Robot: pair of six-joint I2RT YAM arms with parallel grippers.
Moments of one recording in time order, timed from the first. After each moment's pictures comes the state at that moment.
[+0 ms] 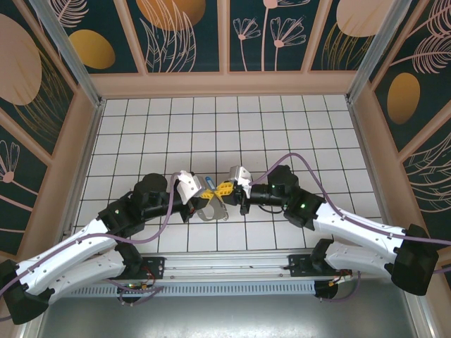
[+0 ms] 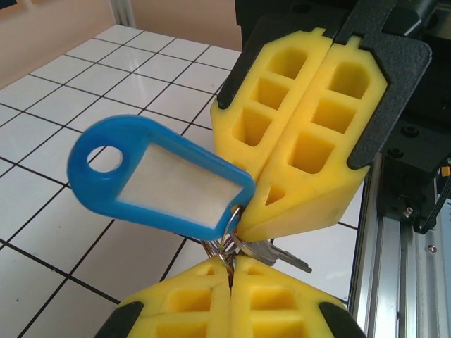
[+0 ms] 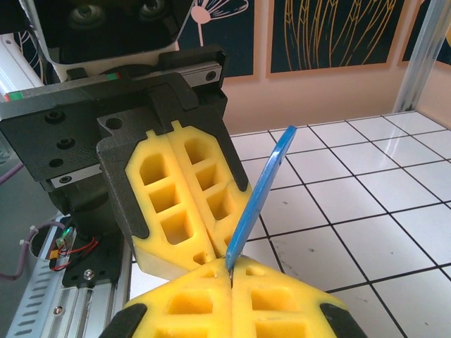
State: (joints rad) left arm -0.90 0.78 0.67 -0.28 0.26 0.05; right arm 0.96 1.02 0.63 0.21 -0.46 -0.08
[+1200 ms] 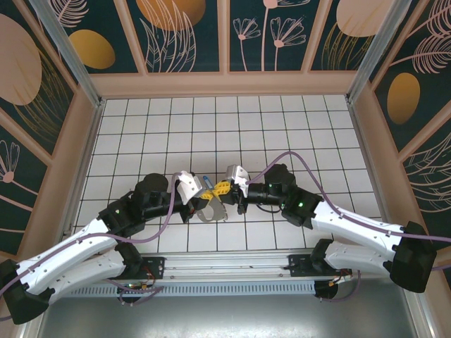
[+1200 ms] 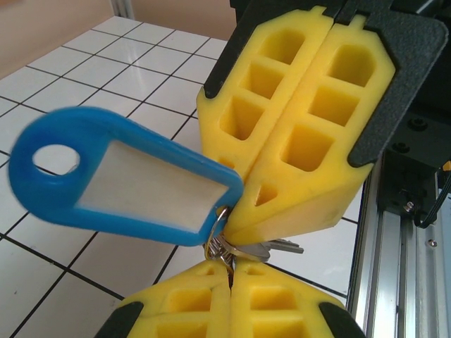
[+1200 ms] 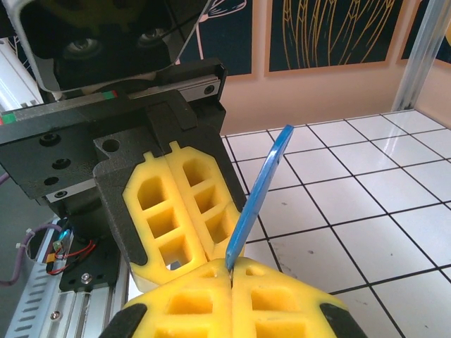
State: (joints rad) left arm -0.90 0.78 0.67 -0.29 0.26 0.05; right arm 0.97 1.04 0.66 0.20 -0.44 -0.08
